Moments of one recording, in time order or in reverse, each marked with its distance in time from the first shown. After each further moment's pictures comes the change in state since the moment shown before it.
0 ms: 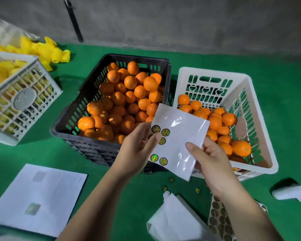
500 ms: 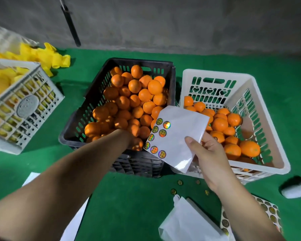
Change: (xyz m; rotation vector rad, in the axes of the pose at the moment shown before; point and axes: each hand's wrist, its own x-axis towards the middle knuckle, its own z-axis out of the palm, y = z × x) left_hand 0.121 -0.103 -0.059 0.949 -0.643 -0.739; right_hand 0.020 -0.001 0.041 0.056 0.127 0.003
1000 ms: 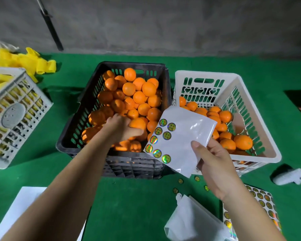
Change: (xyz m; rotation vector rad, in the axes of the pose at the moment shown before) left_hand -0.045 -0.020 -0.039 0.004 0.502 0.243; right_hand -0.029 0.008 0.005 0.094 0.076 -0.006
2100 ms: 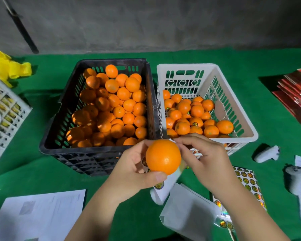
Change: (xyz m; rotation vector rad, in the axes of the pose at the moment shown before) left_hand -0.166 0.068 0.034 -1.380 -0.226 0.542; right_hand -0.052 -0.029 -0.001 -0.865 -0.023 -0.654
